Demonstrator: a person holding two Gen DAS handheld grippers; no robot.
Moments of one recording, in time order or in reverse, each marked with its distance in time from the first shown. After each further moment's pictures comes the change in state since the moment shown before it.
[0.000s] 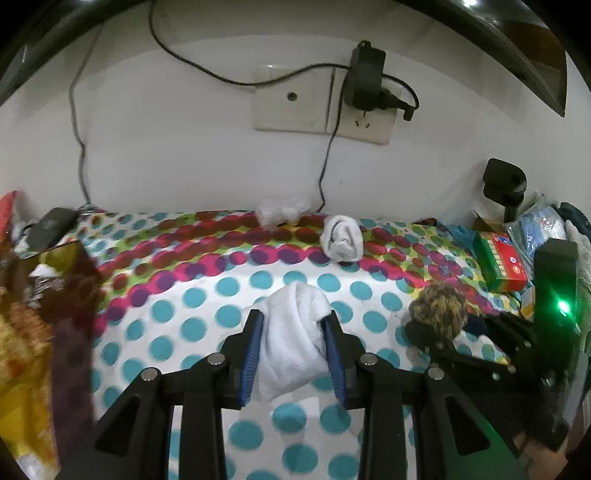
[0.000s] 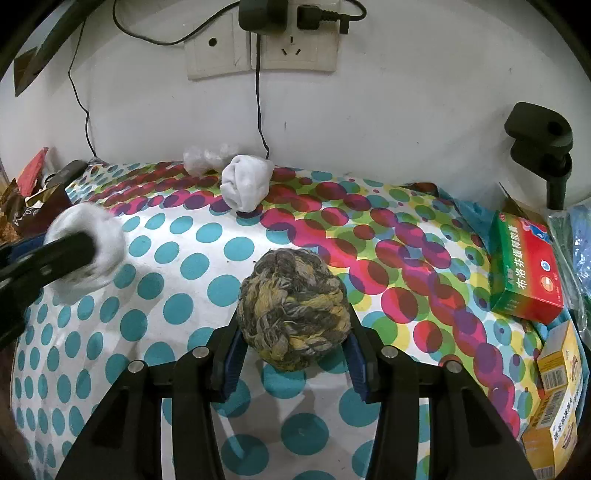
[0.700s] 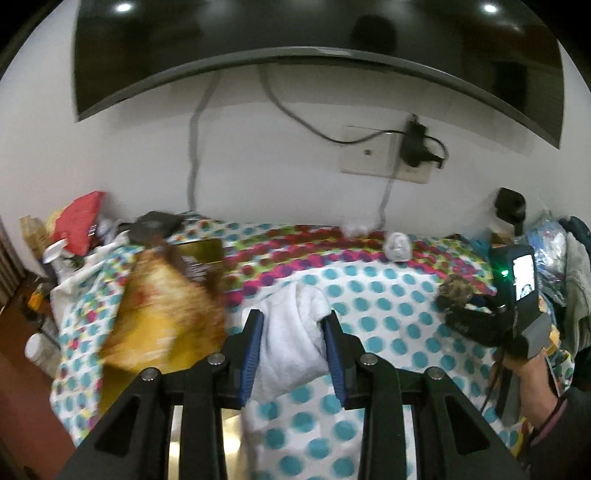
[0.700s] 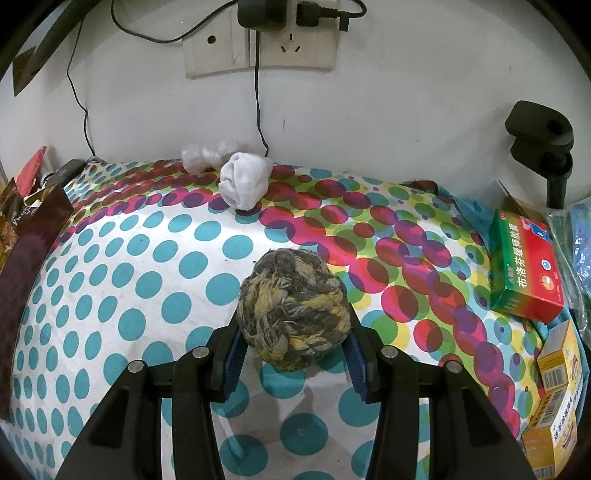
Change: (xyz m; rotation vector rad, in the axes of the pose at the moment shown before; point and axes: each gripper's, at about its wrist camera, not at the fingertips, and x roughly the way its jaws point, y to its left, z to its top) left arm -0.148 0.072 -0.017 -0.053 -0.052 0.175; right arm 0.001 0.000 0.001 -0.002 0.009 -0.009
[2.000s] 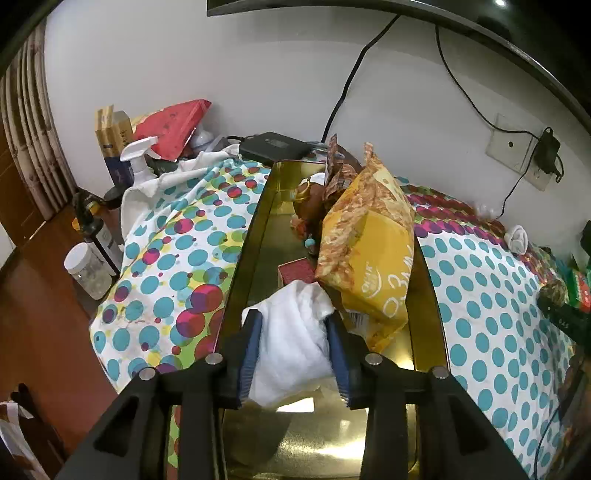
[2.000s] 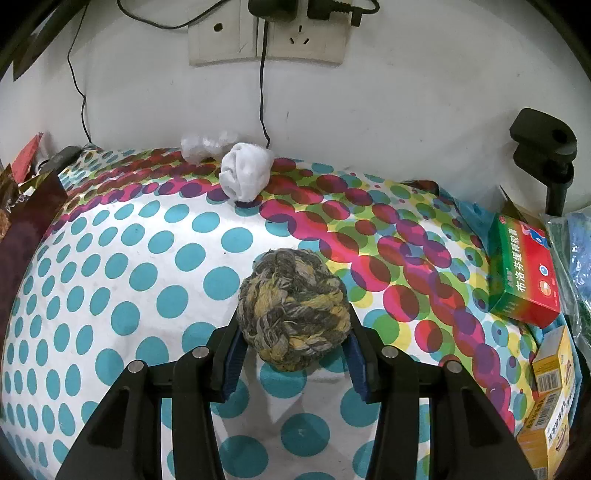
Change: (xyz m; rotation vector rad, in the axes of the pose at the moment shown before) left arm 0.033 0.137 -0.058 -0.238 0.144 0.187; right arm 0.007 0.007 0.001 -0.034 0.026 -0.032
